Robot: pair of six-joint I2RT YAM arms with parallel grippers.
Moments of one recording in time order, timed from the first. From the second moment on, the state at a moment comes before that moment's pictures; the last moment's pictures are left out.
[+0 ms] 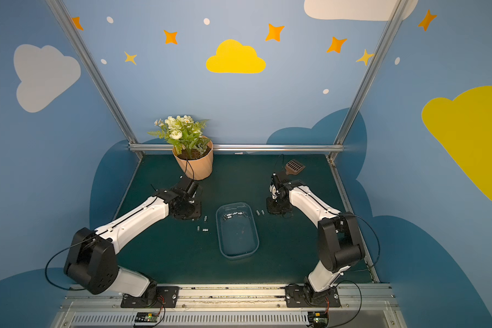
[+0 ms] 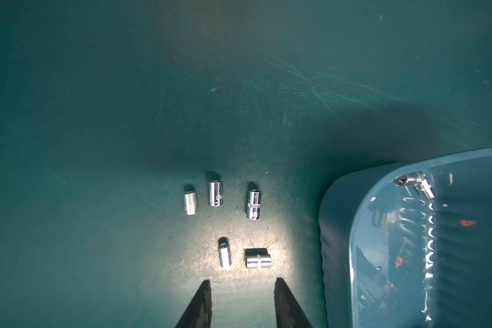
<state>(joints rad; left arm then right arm) -0.44 1.48 1.09 -0.81 -0.03 -0.52 0.40 1.65 1.22 -0.85 -0.15 0.24</state>
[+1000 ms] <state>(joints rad) -0.44 1.40 1.01 -0.78 -0.02 -0.57 0.68 1.72 1.38 -0.81 -0.13 0.18</state>
